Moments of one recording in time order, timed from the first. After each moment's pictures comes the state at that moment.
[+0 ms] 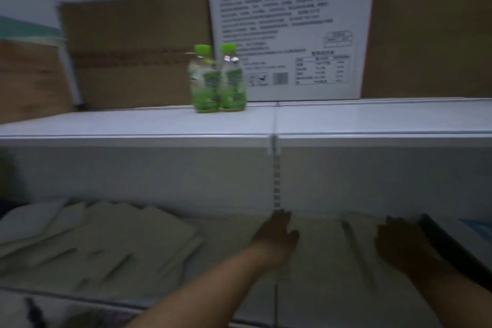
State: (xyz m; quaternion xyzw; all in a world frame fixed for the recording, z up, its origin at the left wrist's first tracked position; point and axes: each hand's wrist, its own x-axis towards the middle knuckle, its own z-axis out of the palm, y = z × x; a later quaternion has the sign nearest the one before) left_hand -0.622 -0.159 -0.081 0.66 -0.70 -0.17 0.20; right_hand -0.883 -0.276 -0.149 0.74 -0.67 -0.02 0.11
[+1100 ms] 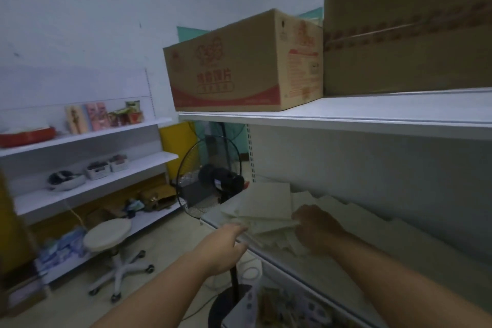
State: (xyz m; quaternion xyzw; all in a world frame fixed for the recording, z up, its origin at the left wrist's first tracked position) left_hand -0.059 0.084 -0.100 0.87 -0.46 -0.09 0.13; right_hand -0.179 -0.121 -0.116 0.97 -0.23 0.06 -0.08
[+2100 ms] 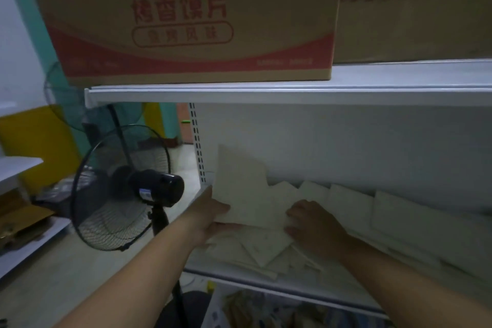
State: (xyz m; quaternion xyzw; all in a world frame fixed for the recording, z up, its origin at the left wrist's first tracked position) left_hand 0.115 -0.042 -0.107 0.52 -0.30 -0.57 0.57; right_hand -0.106 -0.127 -0.148 0.90 -0.42 0.07 -0.07
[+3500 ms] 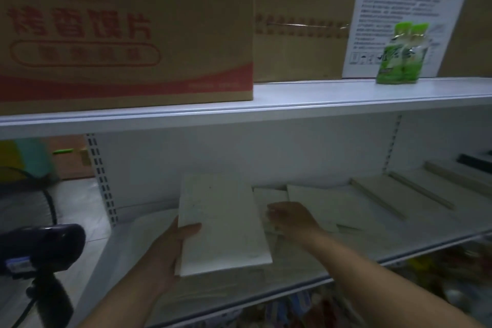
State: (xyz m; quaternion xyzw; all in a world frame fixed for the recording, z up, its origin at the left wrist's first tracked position) left_hand 0.089 -0.058 -0.120 0.44 -0.36 -0.66 0.49; right_hand -0.156 -0.086 -0.113 0.63 -0.65 0.30 -0.29
